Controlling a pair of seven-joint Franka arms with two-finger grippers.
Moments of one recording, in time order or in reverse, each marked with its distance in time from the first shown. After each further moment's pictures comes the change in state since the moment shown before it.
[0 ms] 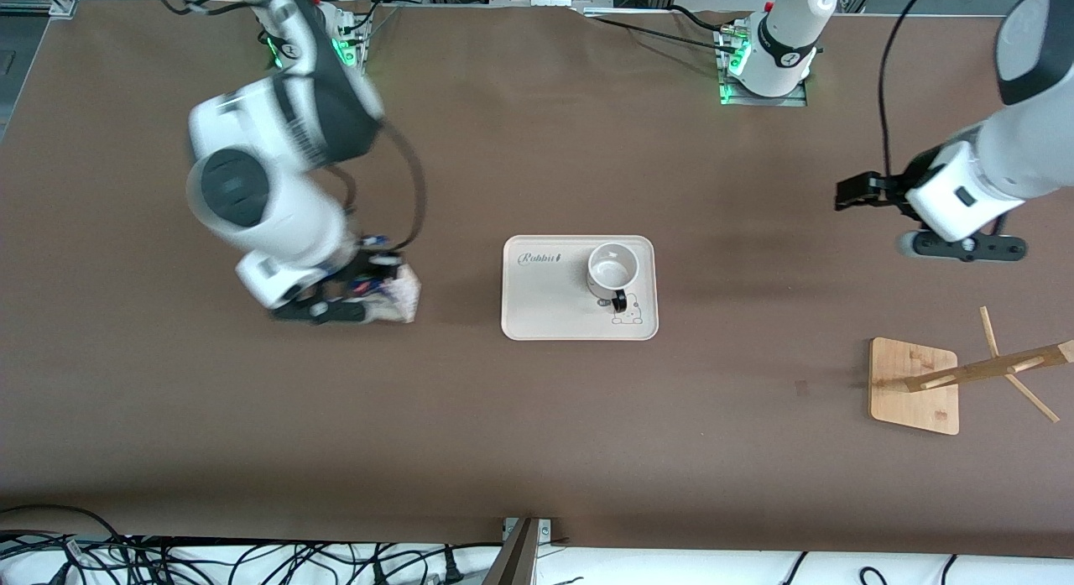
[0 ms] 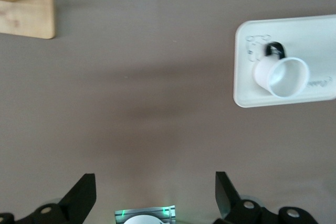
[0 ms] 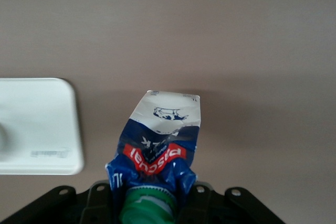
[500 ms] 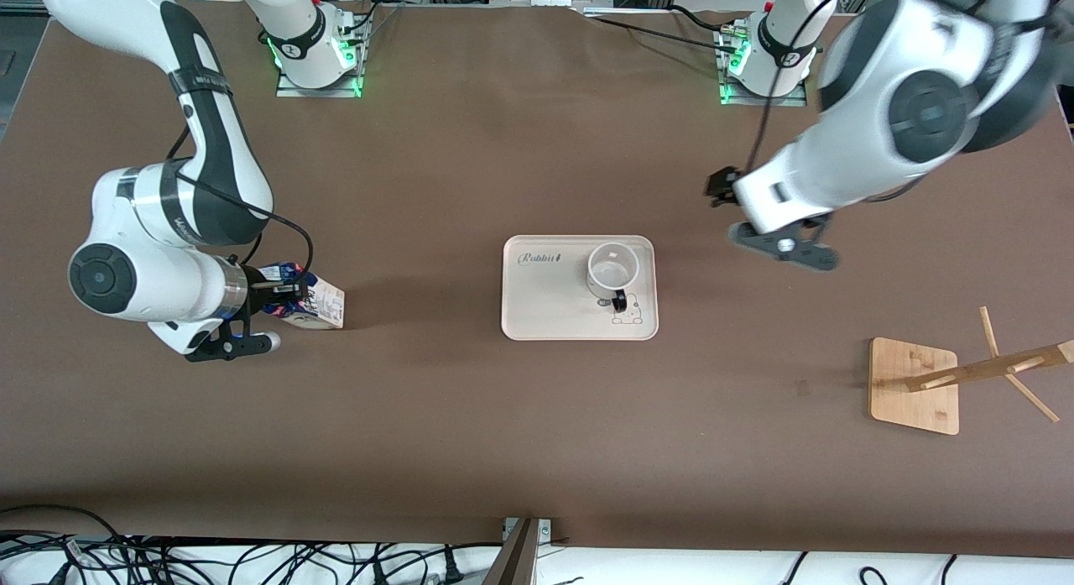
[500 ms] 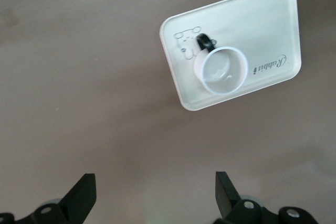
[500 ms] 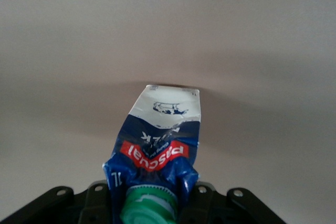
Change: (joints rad) left arm -0.173 0.114 -0.090 -0.007 -0.008 0.150 -0.016; right arm -0.166 0.025 0.000 -0.185 0.019 0.109 -0.272
